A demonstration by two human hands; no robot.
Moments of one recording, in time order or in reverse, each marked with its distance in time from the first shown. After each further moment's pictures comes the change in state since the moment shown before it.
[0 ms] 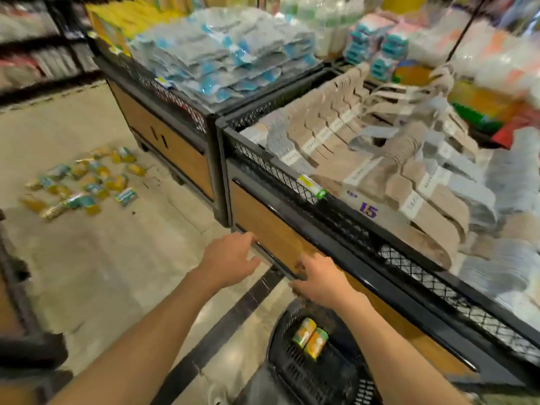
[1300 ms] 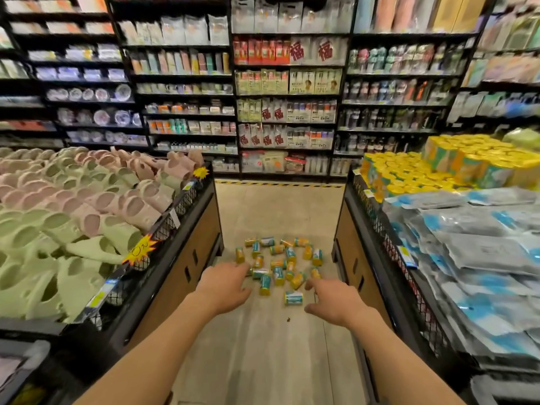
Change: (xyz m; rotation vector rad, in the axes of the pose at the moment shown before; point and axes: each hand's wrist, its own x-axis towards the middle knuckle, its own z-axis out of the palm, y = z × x) left_hand 0.075 -0.442 -0.290 0.190 0.286 -0.806; right_hand 0.393 -0.541 -0.150 -0.501 -0.041 -0.931
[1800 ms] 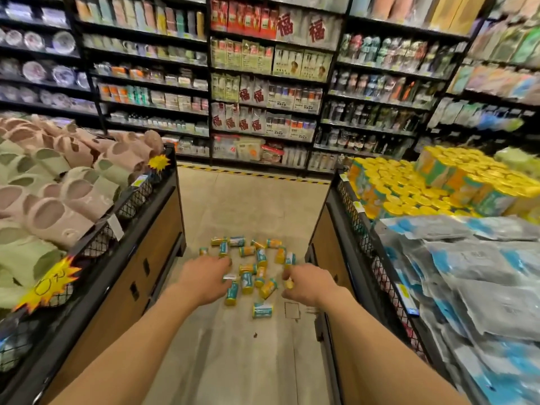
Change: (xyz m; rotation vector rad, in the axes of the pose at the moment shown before) left_hand 0.228 -0.052 0.030 -0.027 -0.025 0.014; right_hand 0.225 0.038 -0.048 -0.062 -0.083 0.018
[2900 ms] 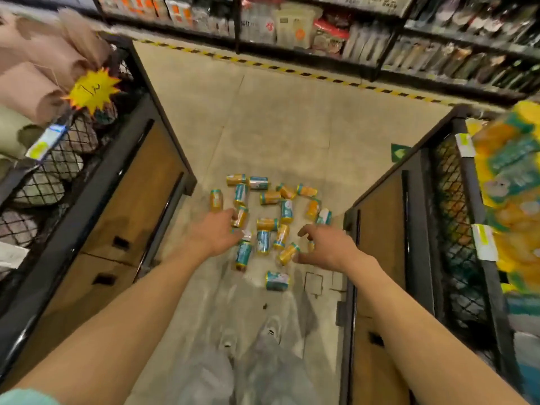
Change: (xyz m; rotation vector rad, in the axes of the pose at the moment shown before) left_hand 0.460 -0.069 0.105 -0.436 -0.328 -0.369; right_hand 0.480 0.165 -0.007 0.147 -0.310 -0.085
